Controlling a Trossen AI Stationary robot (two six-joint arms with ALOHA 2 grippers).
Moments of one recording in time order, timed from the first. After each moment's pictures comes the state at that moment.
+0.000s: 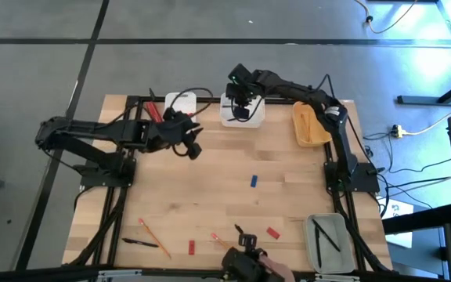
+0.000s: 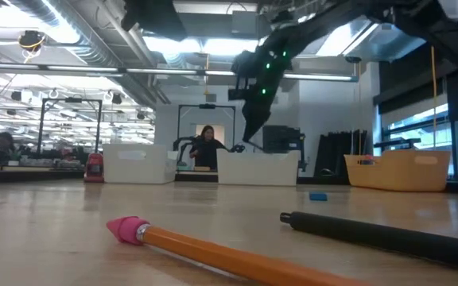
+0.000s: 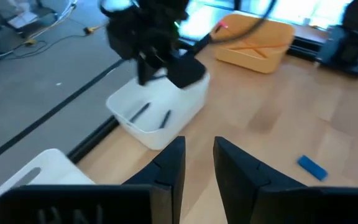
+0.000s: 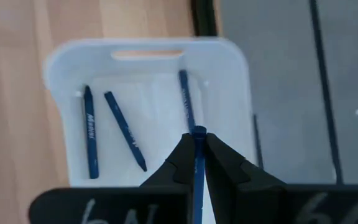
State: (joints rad) left arm -0.02 1.18 1.10 -0.54 -0.62 -0.36; right arm -0.57 2.14 1.89 -0.81 0.06 -0.50
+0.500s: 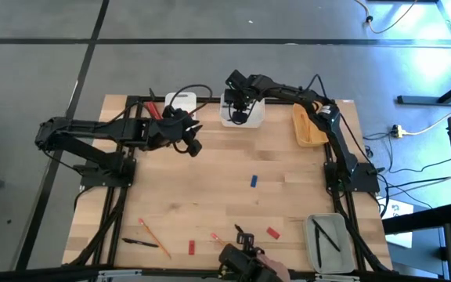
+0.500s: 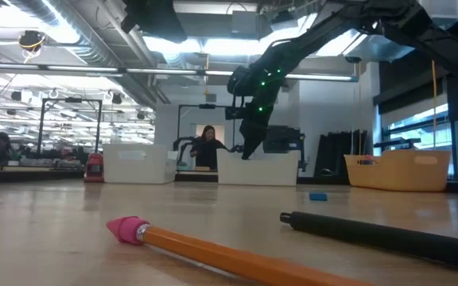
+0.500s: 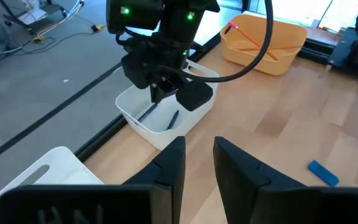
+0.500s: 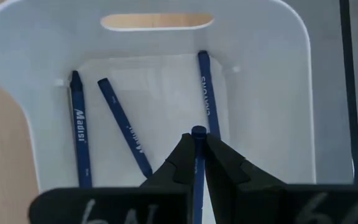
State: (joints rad) left arm 0.01 1.18 1.10 -0.54 -0.62 -0.36; right arm -0.59 2.24 1.89 -0.78 0.05 -0.50
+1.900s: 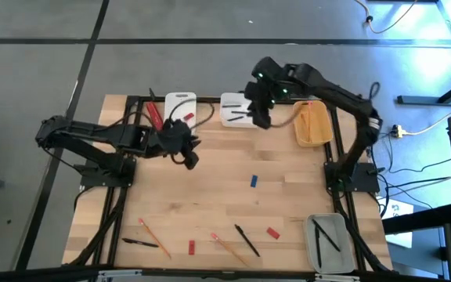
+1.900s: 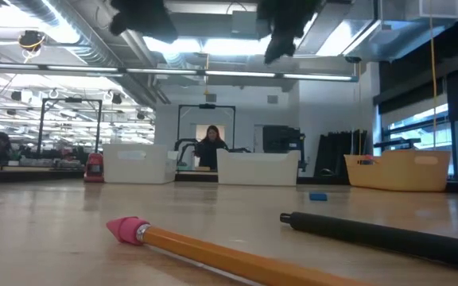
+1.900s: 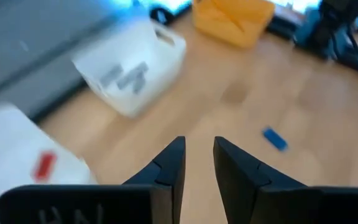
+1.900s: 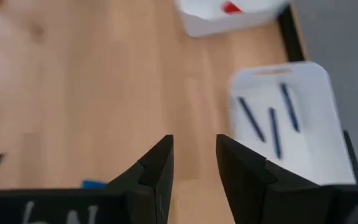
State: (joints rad) left arm -0.10 1.18 1.10 -0.65 -0.54 -0.56; right arm -0.46 1.75 1.89 -1.15 -0.26 -0.27
